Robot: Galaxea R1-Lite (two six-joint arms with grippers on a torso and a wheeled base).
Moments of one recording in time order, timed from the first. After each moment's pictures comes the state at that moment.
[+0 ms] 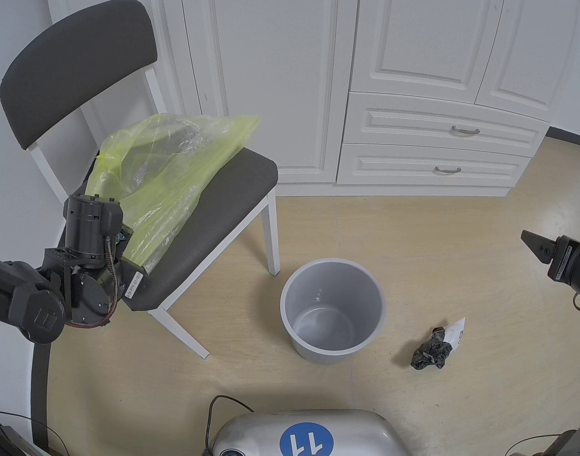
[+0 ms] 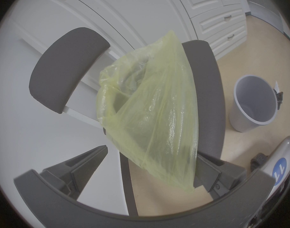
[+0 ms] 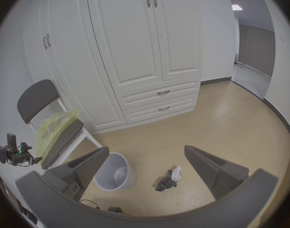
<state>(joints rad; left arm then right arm) -0.37 1.67 -0.72 -0.43 0.67 0.40 0.22 1.11 -0.53 -0.37 -0.27 0.27</state>
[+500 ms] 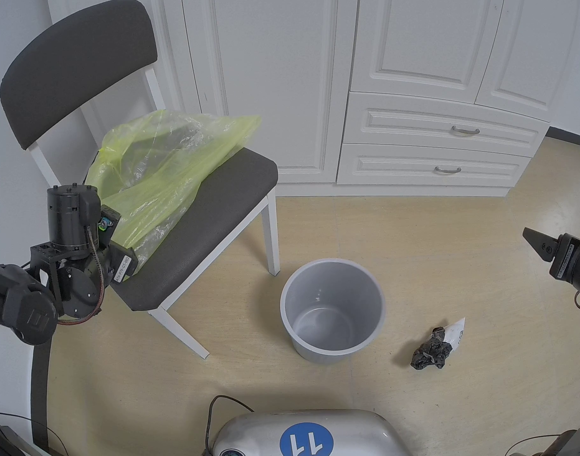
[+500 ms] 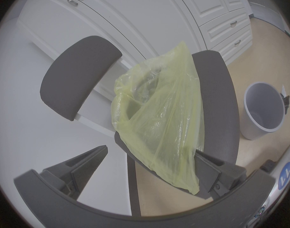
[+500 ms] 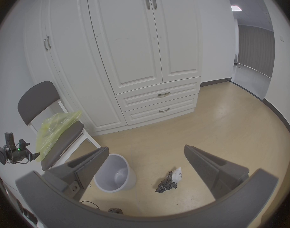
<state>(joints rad) -0.32 1.65 -0.69 -0.61 0.67 0.49 0.22 1.10 -0.54 -0.37 -0.27 0.26</state>
